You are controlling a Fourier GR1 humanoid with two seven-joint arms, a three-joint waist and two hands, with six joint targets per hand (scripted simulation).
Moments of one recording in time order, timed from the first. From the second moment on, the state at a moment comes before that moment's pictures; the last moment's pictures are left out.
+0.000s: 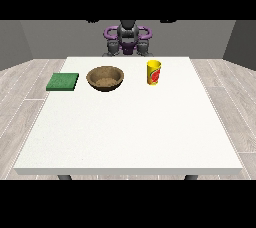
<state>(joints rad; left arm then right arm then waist) -0.19 0.03 0.07 -1.66 0.15 0.02 0.08 -0.12 -0.03 0.18 -1.73 -0.06 -0.20 0.11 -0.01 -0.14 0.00</state>
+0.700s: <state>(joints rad) -0.38 0.06 0.13 -1.53 0.18 0.01 -0.07 -0.34 -0.02 0.24 -1.76 0.00 -0.36 0.14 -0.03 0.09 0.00</state>
